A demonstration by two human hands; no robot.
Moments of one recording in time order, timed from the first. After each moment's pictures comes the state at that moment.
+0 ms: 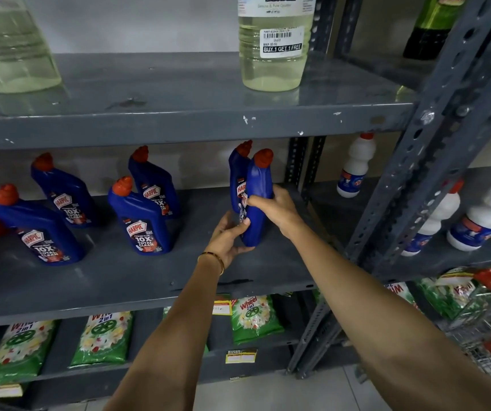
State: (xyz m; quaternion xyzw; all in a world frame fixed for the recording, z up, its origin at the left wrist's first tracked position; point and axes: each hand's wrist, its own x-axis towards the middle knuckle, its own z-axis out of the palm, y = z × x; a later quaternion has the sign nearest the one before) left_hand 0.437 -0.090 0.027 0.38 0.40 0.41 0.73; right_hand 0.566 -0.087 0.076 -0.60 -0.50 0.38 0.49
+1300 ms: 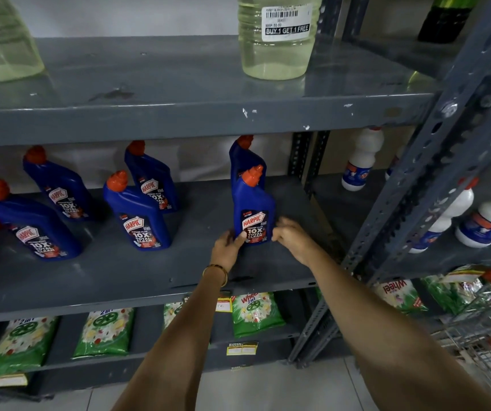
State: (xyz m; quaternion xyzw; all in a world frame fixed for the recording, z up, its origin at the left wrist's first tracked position) left_hand 0.440 -0.086 -0.025 0.49 0.55 0.37 0.56; right_hand 0.597 -0.100 0.006 -0.64 -0.40 0.53 0.39
